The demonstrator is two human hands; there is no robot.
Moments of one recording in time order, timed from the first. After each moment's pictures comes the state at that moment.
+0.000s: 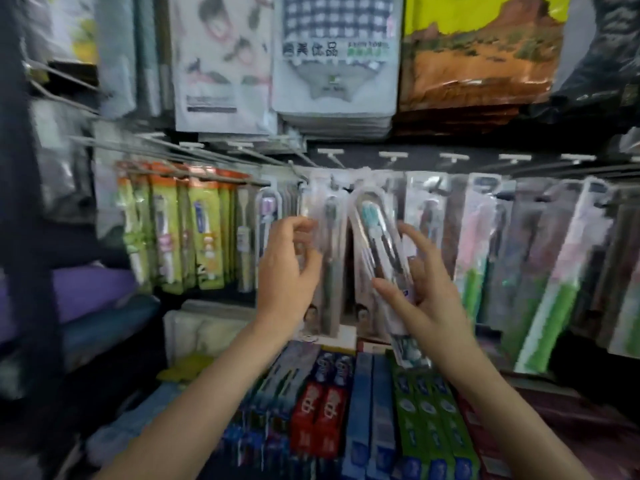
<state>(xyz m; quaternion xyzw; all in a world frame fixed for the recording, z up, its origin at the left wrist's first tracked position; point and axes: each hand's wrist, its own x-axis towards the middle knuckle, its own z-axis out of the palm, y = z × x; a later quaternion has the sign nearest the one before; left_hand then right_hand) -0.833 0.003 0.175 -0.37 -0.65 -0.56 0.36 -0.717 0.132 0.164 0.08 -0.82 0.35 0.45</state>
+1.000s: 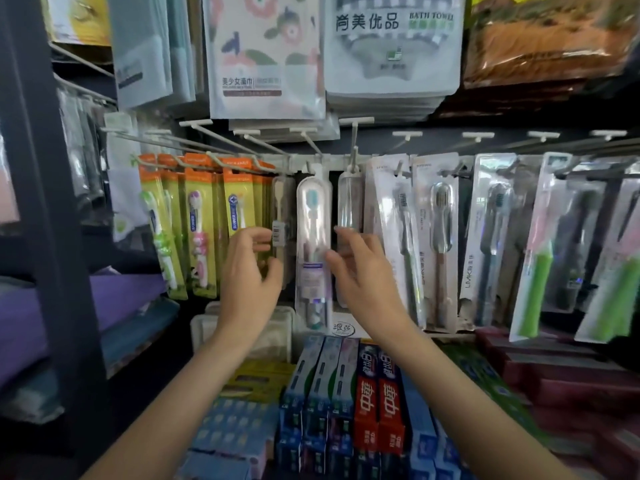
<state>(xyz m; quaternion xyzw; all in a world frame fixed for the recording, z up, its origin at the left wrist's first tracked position) -0.904 -0.088 0.154 -0.34 -0.69 -0.54 0.34 -0.825 0.035 0.162 0.00 -0.84 0.31 0.44</state>
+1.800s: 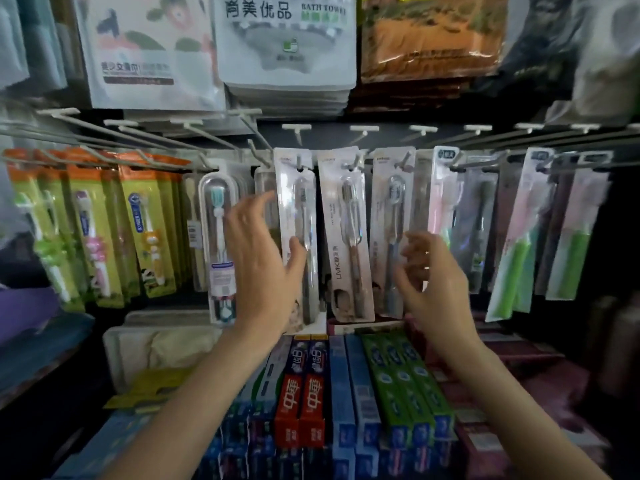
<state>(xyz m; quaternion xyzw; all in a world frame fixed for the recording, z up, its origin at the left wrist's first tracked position) -0.838 0.017 0.164 -0.36 -0.64 -0.54 0.42 -0.714 0.159 0.142 -0.10 -0.79 0.17 0.57</state>
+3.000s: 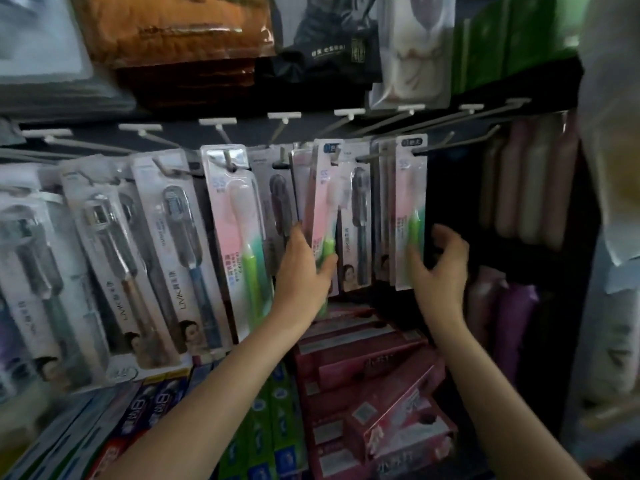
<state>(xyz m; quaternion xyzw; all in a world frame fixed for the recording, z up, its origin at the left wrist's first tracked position) -0.716 0.247 0.161 -0.49 -0.71 -0.49 0.10 -0.600 0.365 0.125 -0.31 -0.64 0.26 0.66</state>
